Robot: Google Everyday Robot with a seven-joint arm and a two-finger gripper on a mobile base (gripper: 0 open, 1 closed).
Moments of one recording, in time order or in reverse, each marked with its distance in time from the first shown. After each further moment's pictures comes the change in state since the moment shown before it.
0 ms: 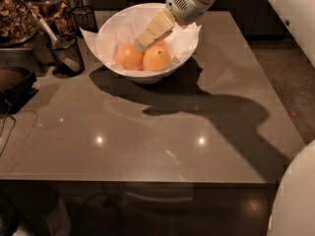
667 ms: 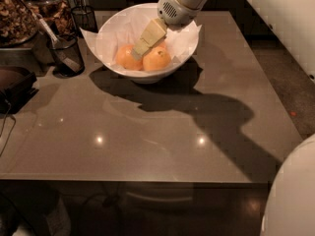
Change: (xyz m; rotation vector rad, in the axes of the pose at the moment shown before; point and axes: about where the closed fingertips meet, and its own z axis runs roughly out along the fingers) arm 0.000 -0.002 0.019 0.068 0.058 -0.040
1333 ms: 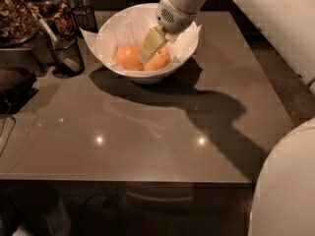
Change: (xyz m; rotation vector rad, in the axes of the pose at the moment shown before) arm 0.006 -0.008 0.018 0.019 0.058 -0.008
